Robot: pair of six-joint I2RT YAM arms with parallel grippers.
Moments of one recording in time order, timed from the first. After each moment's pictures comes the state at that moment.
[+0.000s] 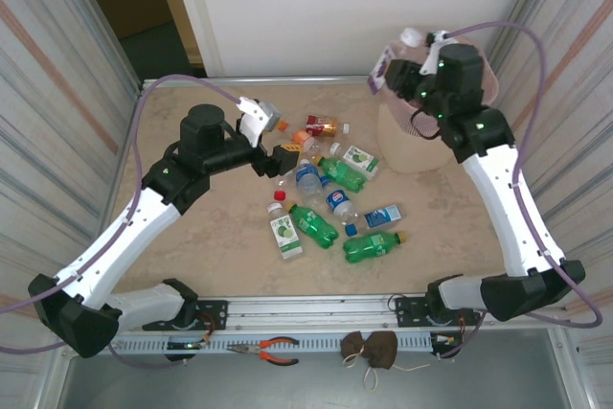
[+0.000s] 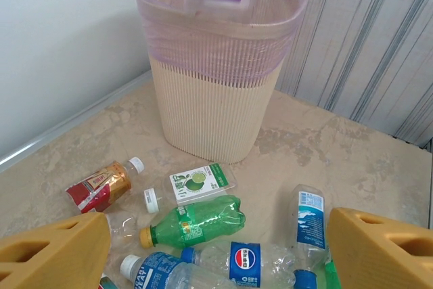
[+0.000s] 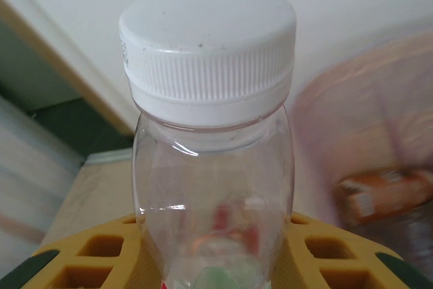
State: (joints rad) left arm -0.58 1.14 1.18 -0.33 0.40 0.07; right arm 0.27 1.32 1.63 -0.59 -0.01 0.43
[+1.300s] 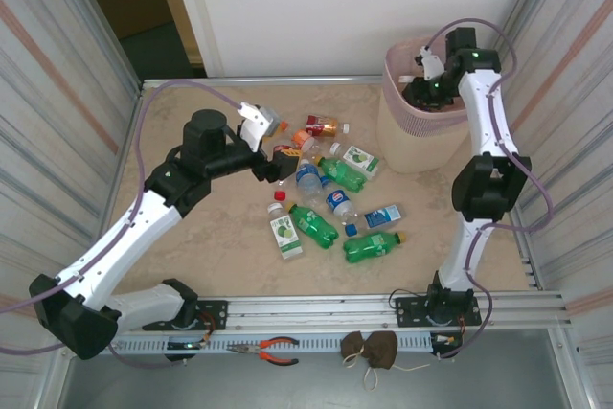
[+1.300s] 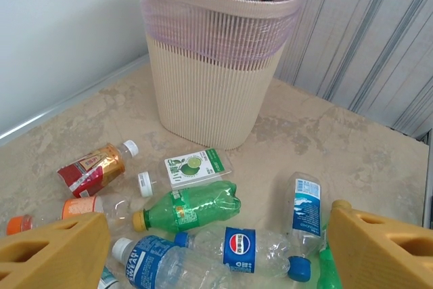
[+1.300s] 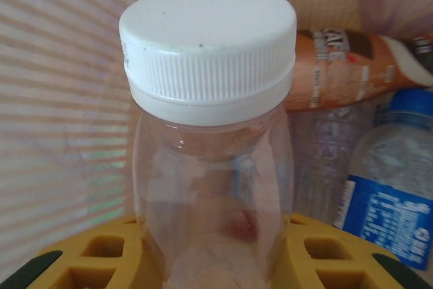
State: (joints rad) left arm -0.58 1.14 1.13 -0.32 0.40 0.05; right arm -0.02 2.03 2.15 -1.25 -0.37 -0.14
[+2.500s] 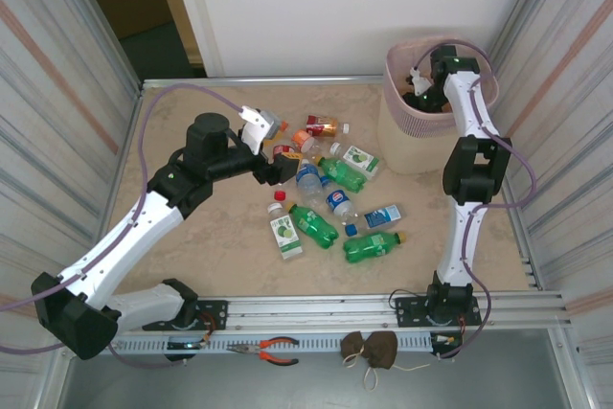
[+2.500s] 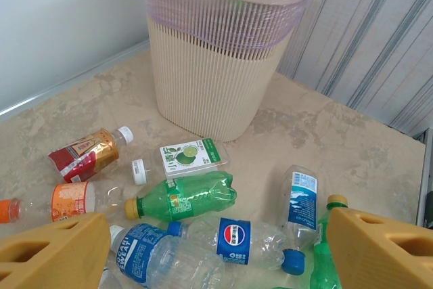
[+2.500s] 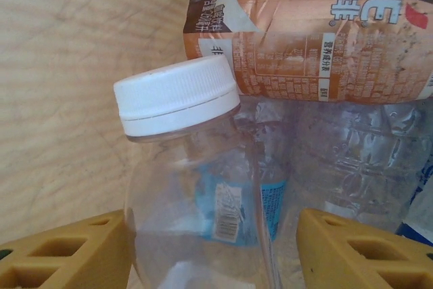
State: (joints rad) left arm -0.58 1.14 1.10 -0.31 0.40 0.02; right arm -0.03 2.23 2.20 -1.30 -0.33 -0.11
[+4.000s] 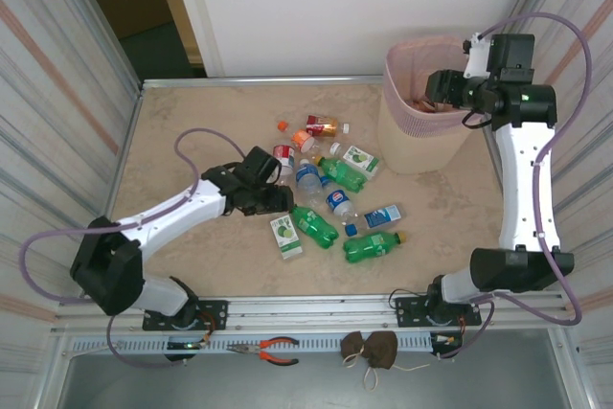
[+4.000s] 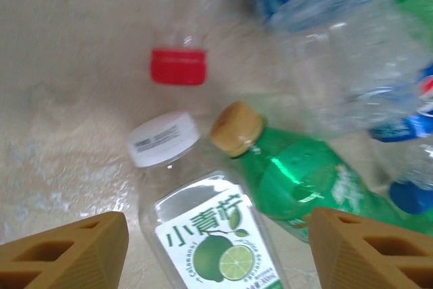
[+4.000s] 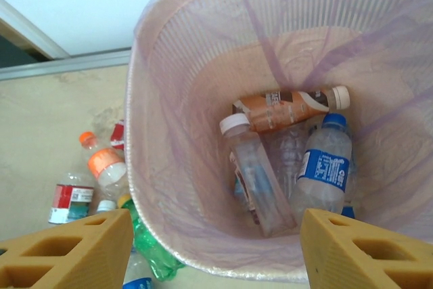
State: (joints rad) left arm -0.69 1.43 0.98 -0.69 0.03 -0.73; right arm -0.04 1.45 1.85 -1.09 -0.22 0.13
